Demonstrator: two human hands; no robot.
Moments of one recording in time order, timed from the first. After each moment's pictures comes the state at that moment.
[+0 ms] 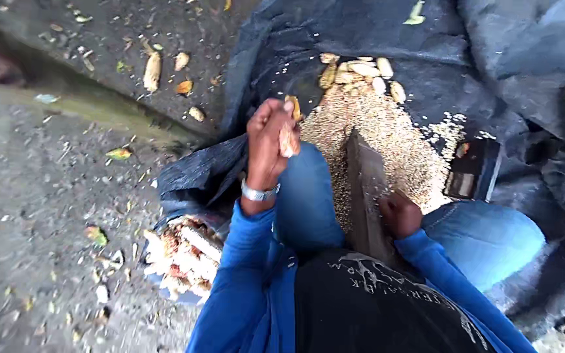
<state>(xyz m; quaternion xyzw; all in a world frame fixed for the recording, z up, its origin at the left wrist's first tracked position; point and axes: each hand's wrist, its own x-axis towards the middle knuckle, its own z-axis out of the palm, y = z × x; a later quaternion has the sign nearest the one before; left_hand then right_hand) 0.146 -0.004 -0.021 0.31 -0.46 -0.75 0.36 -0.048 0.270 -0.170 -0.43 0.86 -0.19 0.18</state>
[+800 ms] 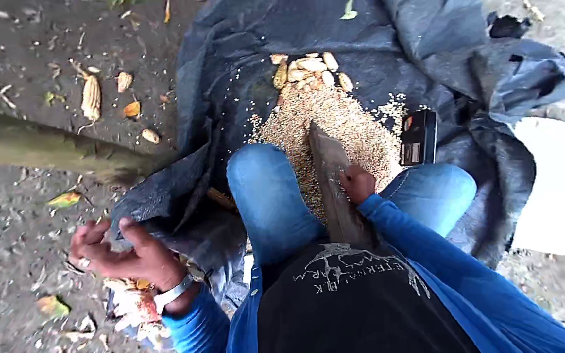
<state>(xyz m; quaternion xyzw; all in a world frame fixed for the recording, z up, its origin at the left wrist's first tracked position) 0.314 0.024 -0.033 0.54 -0.70 -0.11 0.46 -0.061 0.248 -0.161 -0.35 0.89 -0.12 0.27</state>
